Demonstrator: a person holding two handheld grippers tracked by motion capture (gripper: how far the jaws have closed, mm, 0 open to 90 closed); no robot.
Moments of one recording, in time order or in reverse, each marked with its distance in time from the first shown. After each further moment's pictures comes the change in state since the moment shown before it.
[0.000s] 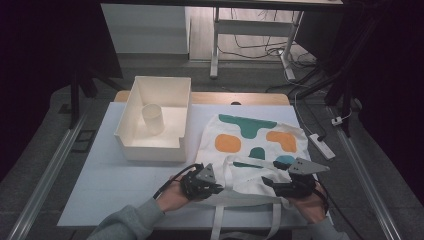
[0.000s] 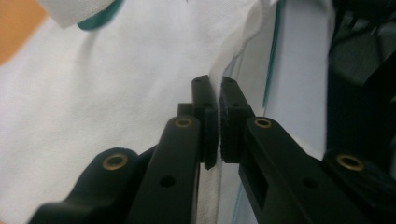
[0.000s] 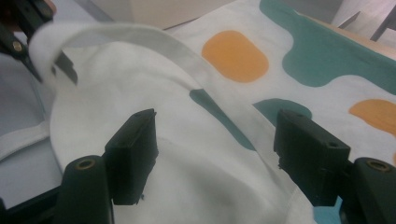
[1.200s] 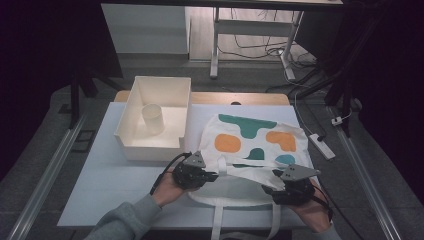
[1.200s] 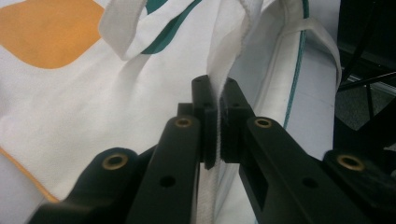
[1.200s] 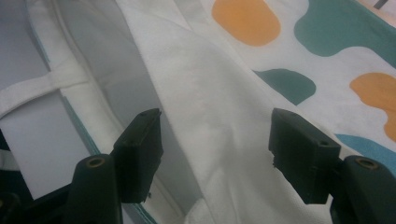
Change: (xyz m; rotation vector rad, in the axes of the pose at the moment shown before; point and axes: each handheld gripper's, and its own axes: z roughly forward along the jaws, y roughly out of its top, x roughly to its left) left arm 0.022 -0.006 -0.014 -0.103 0.026 -0.136; right arm 0.022 0.007 -0.004 0.185 -0.028 -0.079
